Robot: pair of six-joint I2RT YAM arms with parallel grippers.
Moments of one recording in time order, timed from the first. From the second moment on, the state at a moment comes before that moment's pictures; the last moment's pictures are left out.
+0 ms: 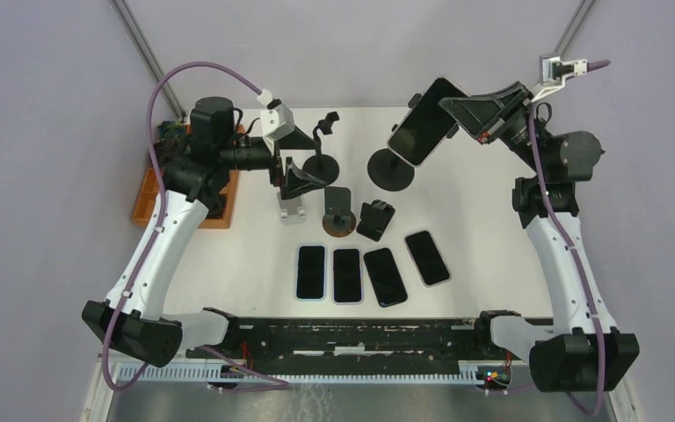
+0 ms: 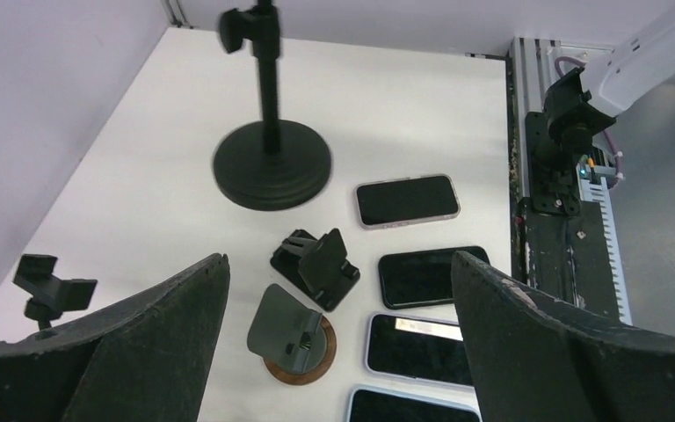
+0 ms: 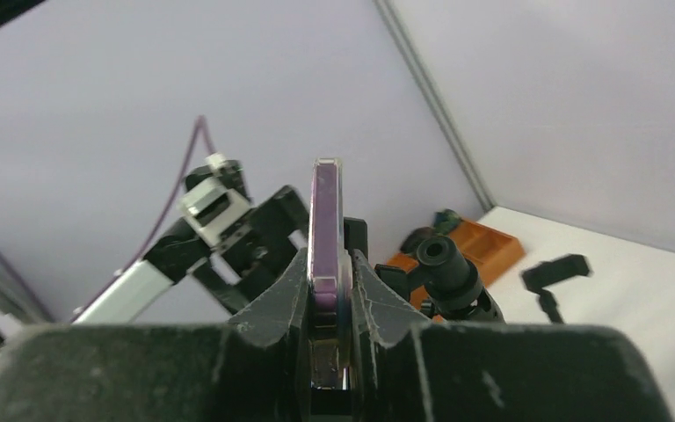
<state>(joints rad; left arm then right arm) -0.32 1.27 1.46 -0.57 1.03 0.38 0.00 1.16 1.15 0.59 -0.81 1.06</state>
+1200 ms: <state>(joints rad) -0.61 1.28 1.39 -0.34 1.00 0.19 0.50 1.06 0.92 0.75 -0.72 1.22</state>
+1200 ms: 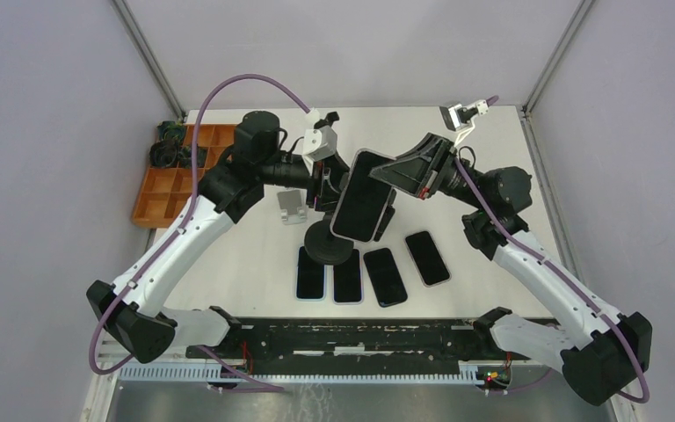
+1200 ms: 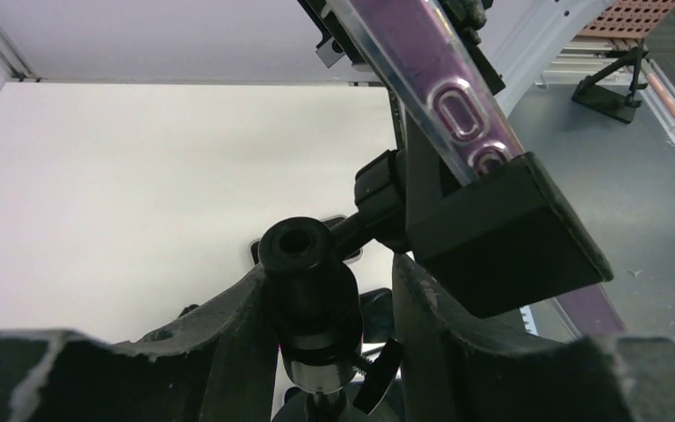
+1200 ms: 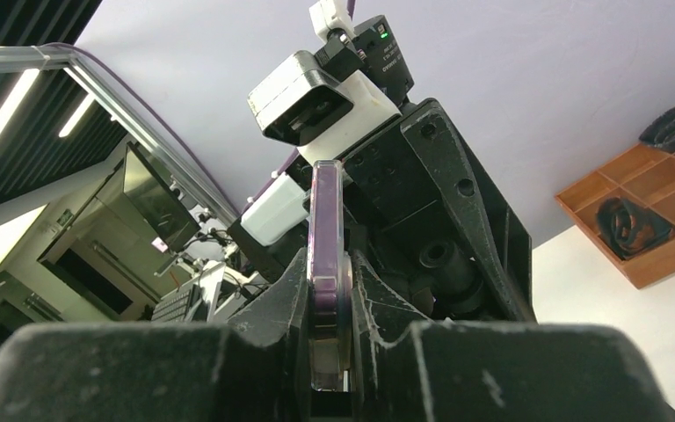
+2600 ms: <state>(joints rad) -0.74 1.20 1.33 -1.11 0.88 0.95 0.17 1.06 1.03 0.57 -0.67 0.98</state>
